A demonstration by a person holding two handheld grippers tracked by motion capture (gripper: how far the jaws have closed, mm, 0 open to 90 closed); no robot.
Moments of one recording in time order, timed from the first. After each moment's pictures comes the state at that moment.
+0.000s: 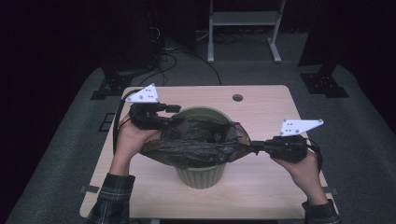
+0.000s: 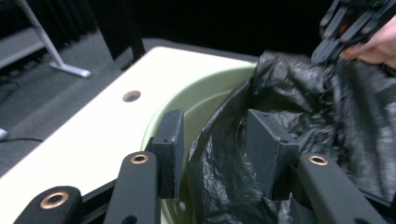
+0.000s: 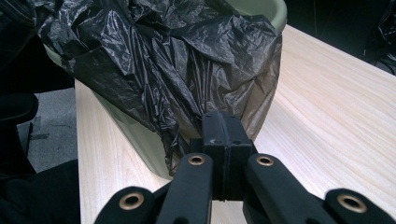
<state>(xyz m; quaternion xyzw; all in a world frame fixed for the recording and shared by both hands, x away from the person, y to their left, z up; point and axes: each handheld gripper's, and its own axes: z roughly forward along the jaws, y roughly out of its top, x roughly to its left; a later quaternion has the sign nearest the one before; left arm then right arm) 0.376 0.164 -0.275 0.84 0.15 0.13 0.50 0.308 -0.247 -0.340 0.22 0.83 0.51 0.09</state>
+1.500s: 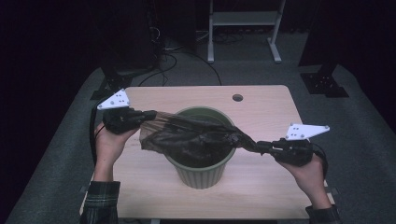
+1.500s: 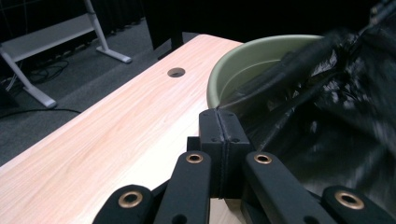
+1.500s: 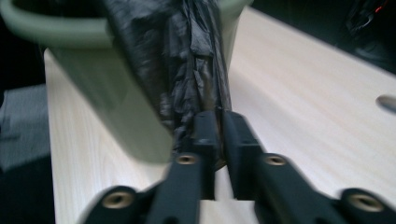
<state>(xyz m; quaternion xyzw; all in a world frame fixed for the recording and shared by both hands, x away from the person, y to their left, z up) 0.362 0.233 -0.286 0.82 0.22 0.18 0.50 0.302 -0.263 -0.352 0.25 0.82 0.50 0.13</state>
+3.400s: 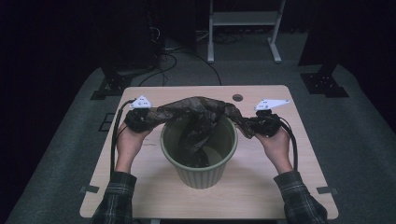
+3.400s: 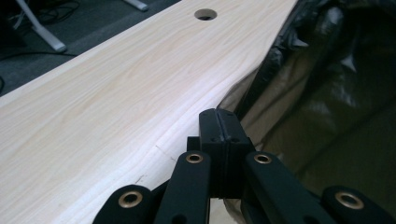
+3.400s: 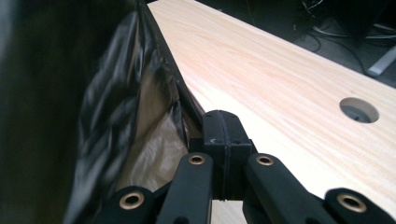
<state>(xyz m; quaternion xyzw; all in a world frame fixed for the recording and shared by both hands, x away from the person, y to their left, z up) 0.416 0.212 -0.353 0.84 0.29 0.16 0.43 0.403 -0.213 -0.370 0.33 0.81 0.46 0.15</state>
